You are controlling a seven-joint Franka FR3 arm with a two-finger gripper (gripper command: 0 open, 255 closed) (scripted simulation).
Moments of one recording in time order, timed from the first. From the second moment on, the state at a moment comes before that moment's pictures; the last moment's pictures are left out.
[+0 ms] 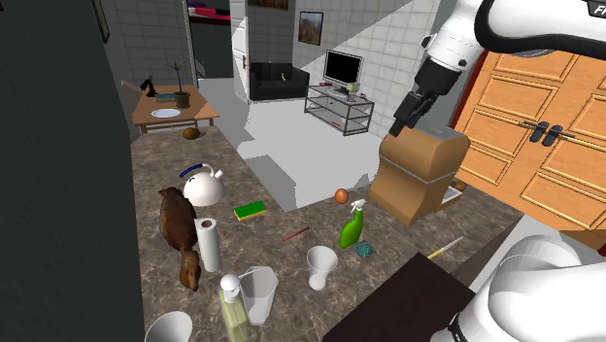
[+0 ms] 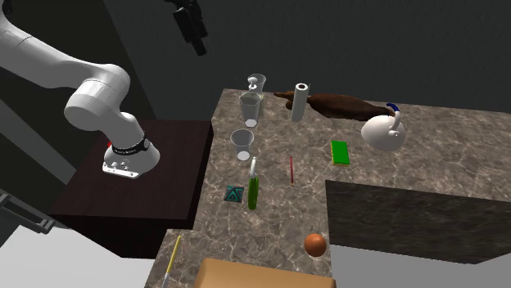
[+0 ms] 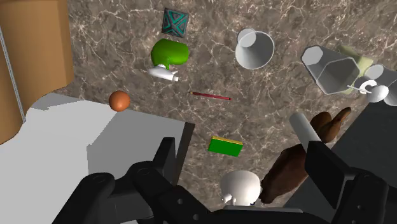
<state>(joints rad) 0.02 -0.81 -0.06 -2.27 0.02 1.71 -0.17</state>
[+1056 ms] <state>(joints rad) 0.16 -0.59 -0.37 -2.45 -0.08 2.00 -0.81</state>
